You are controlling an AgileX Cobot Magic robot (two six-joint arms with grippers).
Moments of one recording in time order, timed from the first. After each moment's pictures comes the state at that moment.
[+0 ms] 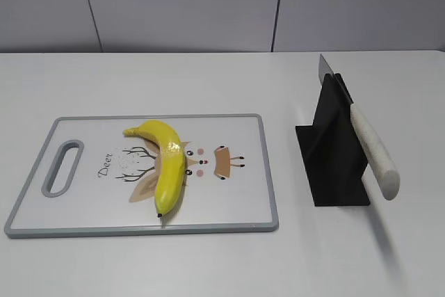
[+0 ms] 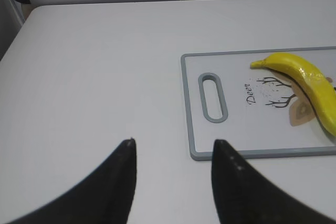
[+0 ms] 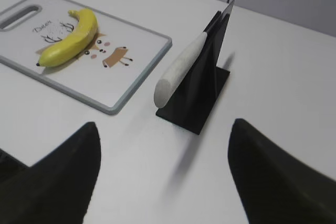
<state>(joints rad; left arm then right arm) -0.01 0.02 -0.51 -0.06 1.04 0.17 0.43 0.03 -0.45 0.08 0.86 -0.11</state>
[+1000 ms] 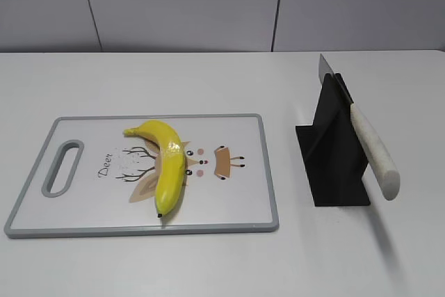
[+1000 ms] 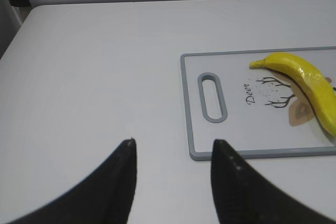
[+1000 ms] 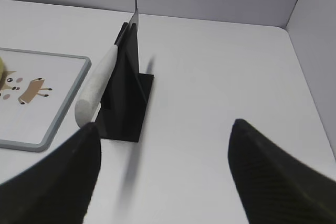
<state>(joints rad) -0.01 0.02 -0.51 -0.06 1.04 0.17 0.06 0.00 -0.45 0.10 0.86 -0.11</state>
